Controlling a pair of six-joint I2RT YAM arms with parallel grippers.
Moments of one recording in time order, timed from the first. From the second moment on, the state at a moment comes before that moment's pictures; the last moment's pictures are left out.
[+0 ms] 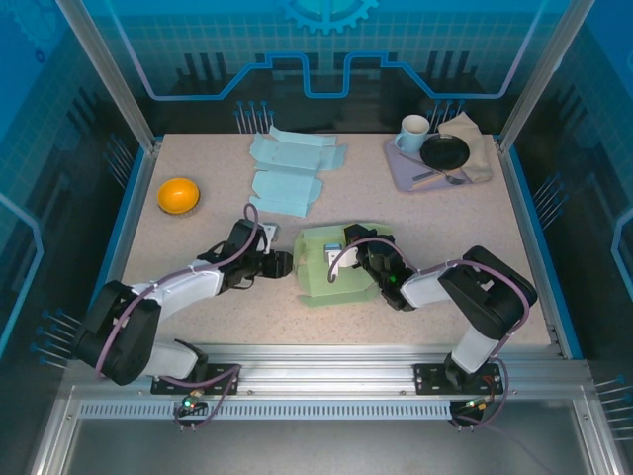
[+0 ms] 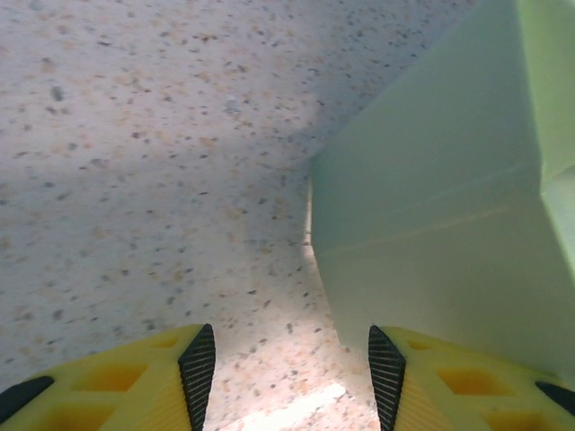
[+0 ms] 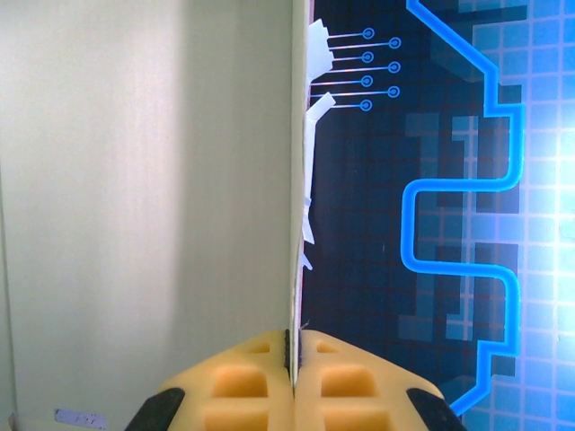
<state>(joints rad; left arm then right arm) -0.42 1.37 0.61 -0.10 0.21 -0.36 0.68 1.69 0.51 0.93 0.22 -1.43</state>
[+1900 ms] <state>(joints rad) -0.50 1.59 0.66 0.29 0.49 -0.01 0.64 1.59 0.54 0.67 0.07 -1.38</state>
